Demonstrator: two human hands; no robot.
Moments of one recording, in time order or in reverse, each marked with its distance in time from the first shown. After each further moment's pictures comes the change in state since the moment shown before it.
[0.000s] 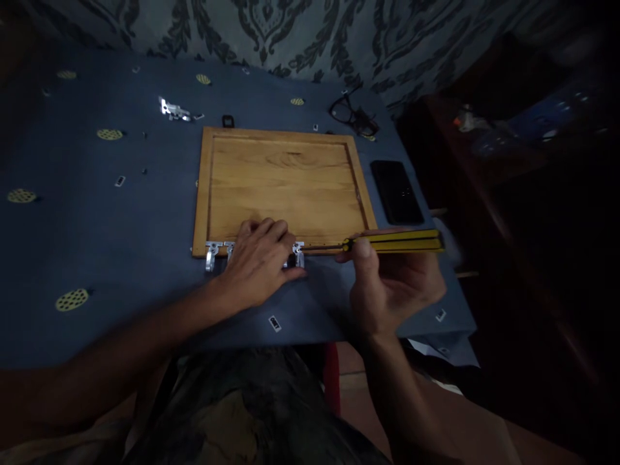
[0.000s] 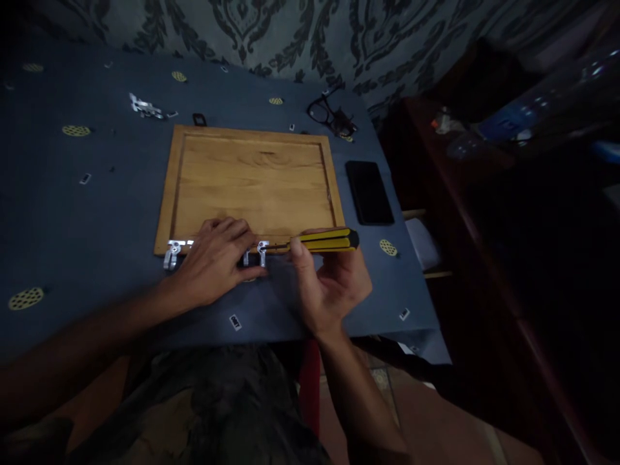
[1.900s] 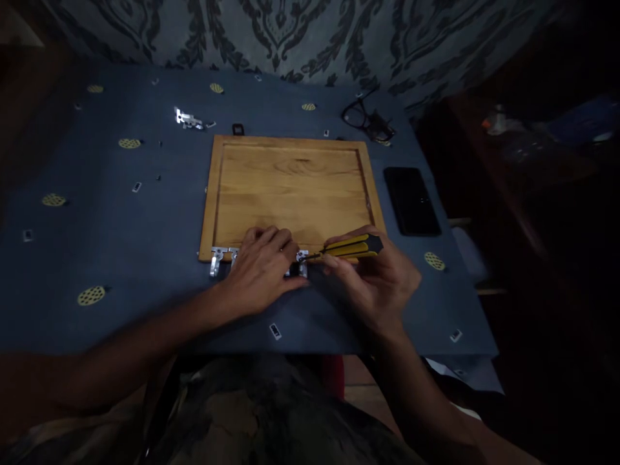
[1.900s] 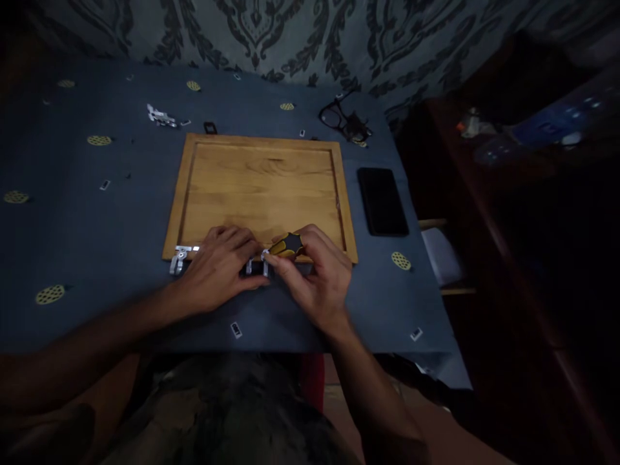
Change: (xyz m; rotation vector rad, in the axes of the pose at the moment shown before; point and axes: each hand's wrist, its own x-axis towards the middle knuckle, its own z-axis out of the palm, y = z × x) left_hand 0.001 0.001 0.002 -0.028 -0.020 -0.020; right_hand 0.020 0.017 -0.006 0.073 -0.485 -0.075
